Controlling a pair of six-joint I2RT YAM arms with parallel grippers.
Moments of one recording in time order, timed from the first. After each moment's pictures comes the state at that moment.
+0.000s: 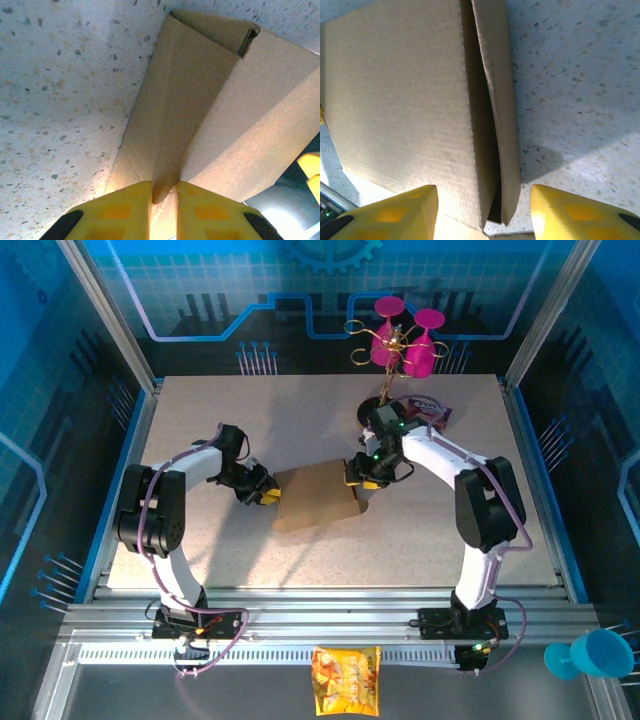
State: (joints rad) left arm -0.11 1.81 1.09 -0.68 0.67 -0.77; right arm 0.41 1.90 1.42 -0.85 -0.43 0.41
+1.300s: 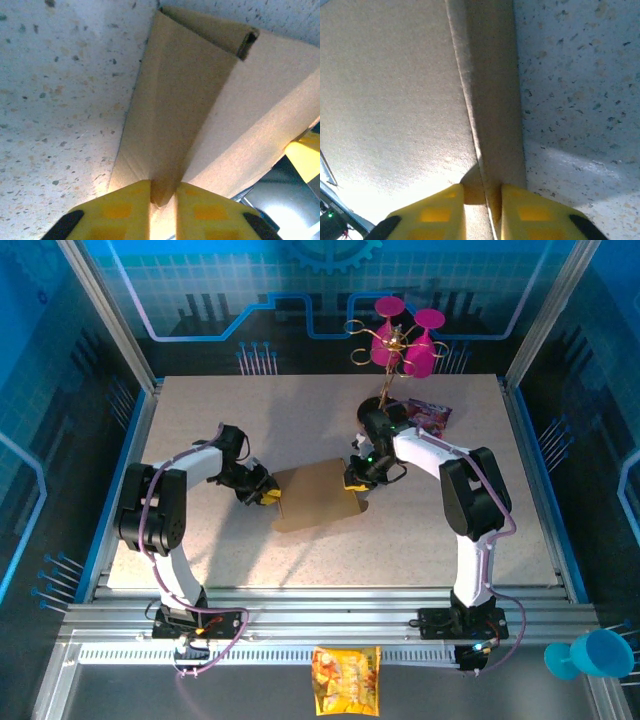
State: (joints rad) left arm -0.11 1.82 1.09 -0.68 0.67 -0.74; right arm 0.41 2.01 1.43 -0.78 -0.50 0.40
